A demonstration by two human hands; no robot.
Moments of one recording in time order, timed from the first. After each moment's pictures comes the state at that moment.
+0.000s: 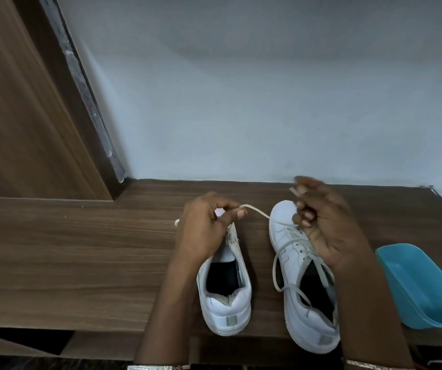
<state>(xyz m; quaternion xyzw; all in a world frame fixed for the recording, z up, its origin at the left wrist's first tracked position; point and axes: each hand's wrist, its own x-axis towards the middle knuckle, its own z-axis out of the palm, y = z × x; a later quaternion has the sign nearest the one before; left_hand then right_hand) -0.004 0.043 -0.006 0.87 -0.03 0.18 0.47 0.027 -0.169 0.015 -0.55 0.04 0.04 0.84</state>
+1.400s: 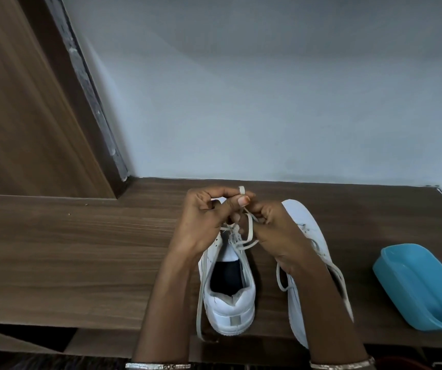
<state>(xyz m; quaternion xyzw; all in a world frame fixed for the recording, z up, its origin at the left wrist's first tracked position) -0.014 0.043 0.017 0.70 -0.05 0.09 0.71 0.010 -0.106 -0.004 -0.71 -0.17 0.11 0.67</state>
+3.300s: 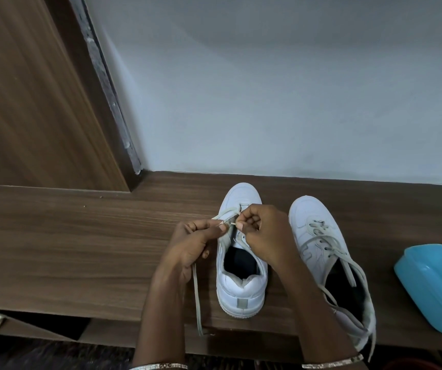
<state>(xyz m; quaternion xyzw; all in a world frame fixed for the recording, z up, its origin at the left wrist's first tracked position) -0.023 0.092 -0.058 0.64 0.18 -0.03 0.75 0.017 -0.066 -0.044 -0.89 -0.09 -0.01 0.45</state>
